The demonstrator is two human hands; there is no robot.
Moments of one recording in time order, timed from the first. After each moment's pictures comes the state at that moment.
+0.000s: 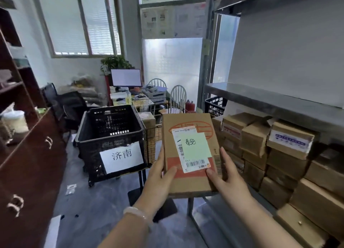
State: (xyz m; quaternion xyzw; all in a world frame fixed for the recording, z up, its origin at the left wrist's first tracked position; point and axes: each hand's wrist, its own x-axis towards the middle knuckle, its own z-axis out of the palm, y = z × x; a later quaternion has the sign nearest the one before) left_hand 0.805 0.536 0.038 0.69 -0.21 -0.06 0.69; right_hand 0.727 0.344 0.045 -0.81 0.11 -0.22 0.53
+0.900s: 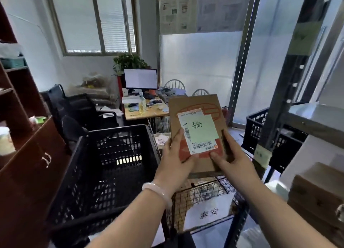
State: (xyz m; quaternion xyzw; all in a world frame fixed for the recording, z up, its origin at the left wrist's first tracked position) left_hand 1.252 0.500 0.061 0.81 -0.22 0.05 0.54; right_hand 1.188 0.315 0.071 -0.83 0.06 -0.24 0.50
